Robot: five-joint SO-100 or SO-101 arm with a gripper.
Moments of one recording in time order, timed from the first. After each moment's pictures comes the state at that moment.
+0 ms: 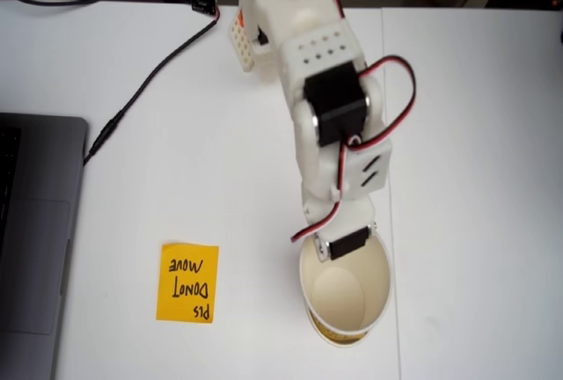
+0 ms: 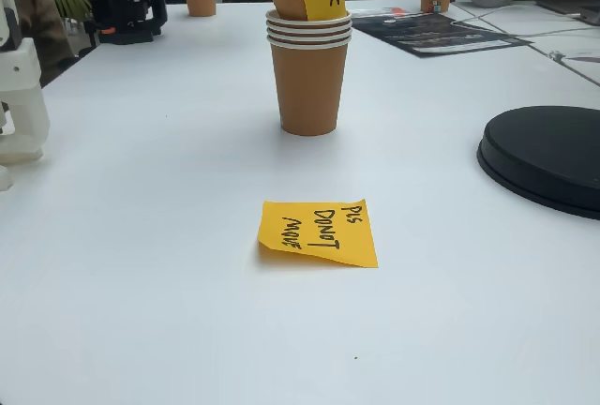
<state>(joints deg) -17.6 88.9 67.9 86.8 -1.6</state>
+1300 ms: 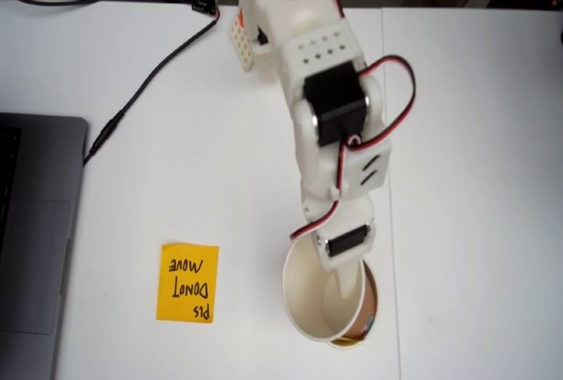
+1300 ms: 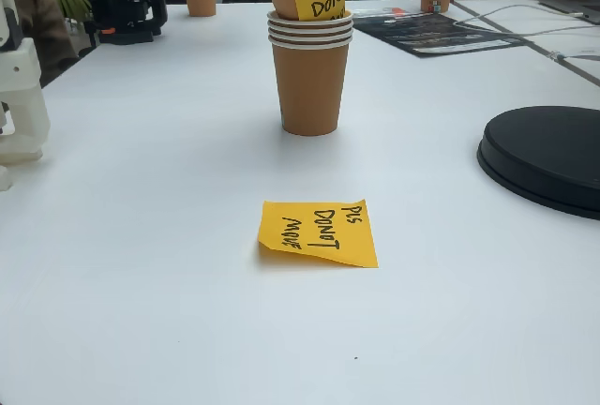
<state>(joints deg) -17.6 89.3 70.4 88.7 -1.4</state>
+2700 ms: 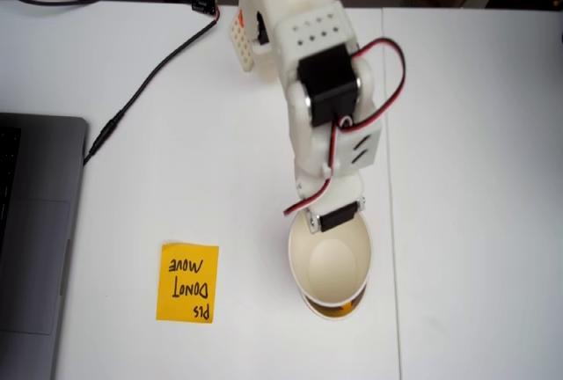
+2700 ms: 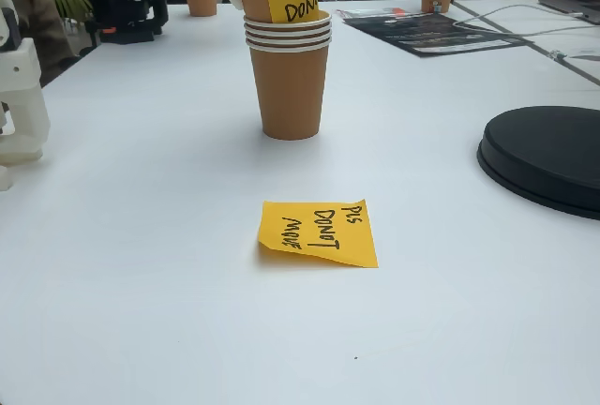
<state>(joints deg) -17.6 96.2 79.2 88.7 -1.2</state>
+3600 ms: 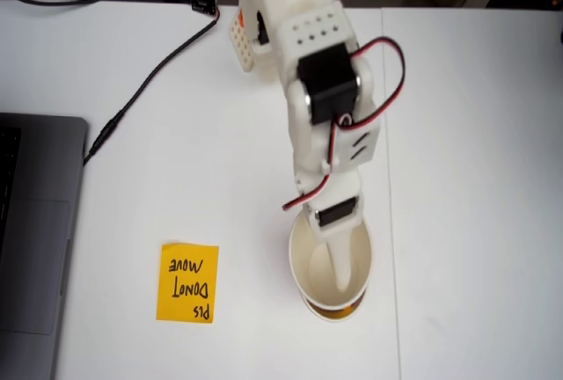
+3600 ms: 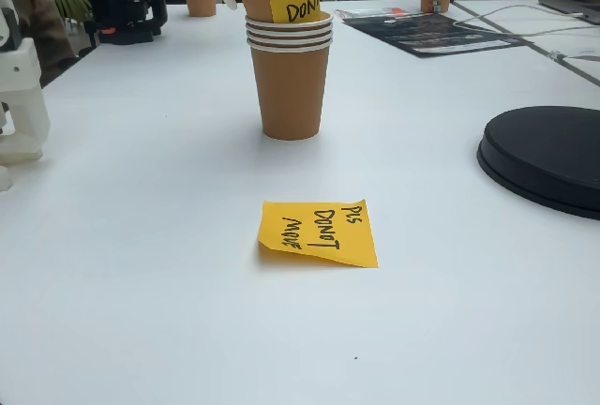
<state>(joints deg) -17.6 99.1 79.7 89.8 -1.3</state>
